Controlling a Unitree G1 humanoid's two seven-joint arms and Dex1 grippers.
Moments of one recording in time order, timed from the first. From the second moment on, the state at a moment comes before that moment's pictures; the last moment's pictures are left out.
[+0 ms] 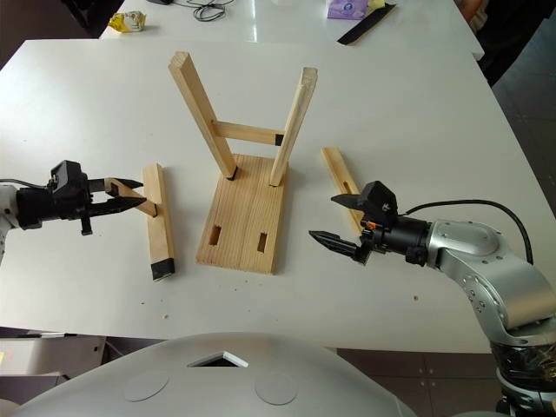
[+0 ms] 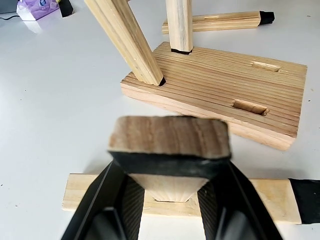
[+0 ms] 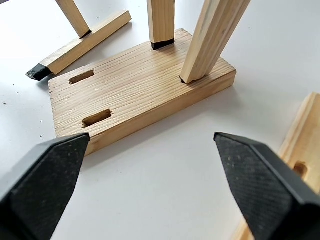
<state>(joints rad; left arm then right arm) -0.06 0.92 0.05 0.17 -0.49 -0.02 -1.31 0.19 -0.84 -0.11 -0.59 0.63 0.74 0.81</state>
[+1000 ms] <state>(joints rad) -0.02 0.85 0.04 0.07 -0.45 0.01 -1.20 0.14 -0.86 -0.06 -0.58 0.60 0.74 0.85</state>
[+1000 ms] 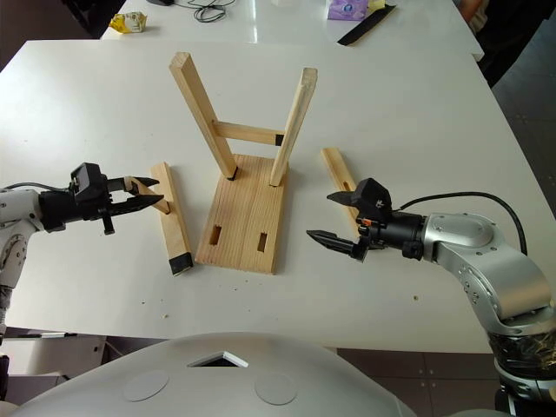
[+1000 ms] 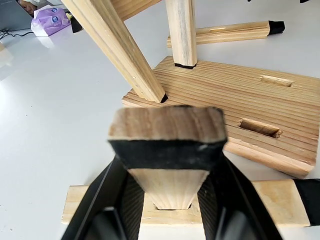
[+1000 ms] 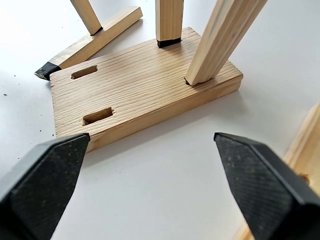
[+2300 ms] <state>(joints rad) -0.03 0.75 0.08 0.12 -0.44 0.07 -1.20 0.13 -0.86 -0.02 -0.55 0.56 0.71 0.85</state>
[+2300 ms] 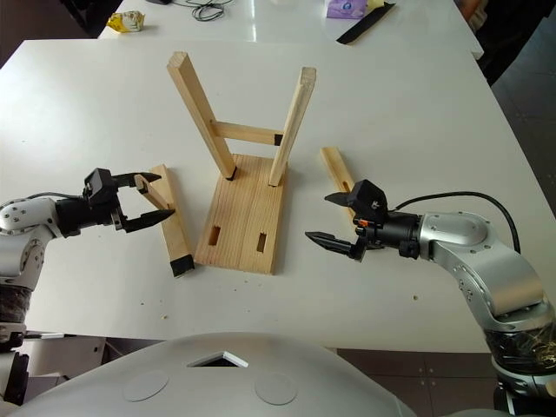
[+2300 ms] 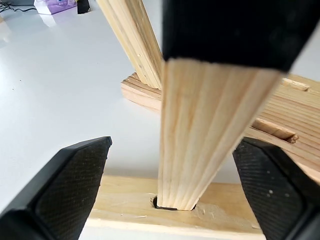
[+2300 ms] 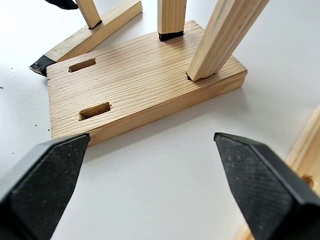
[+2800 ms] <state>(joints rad) 0.03 0.81 0.17 -0.03 -0.55 0.23 -1.27 0.13 -0.86 -0.03 -0.54 0.55 0.70 0.87</state>
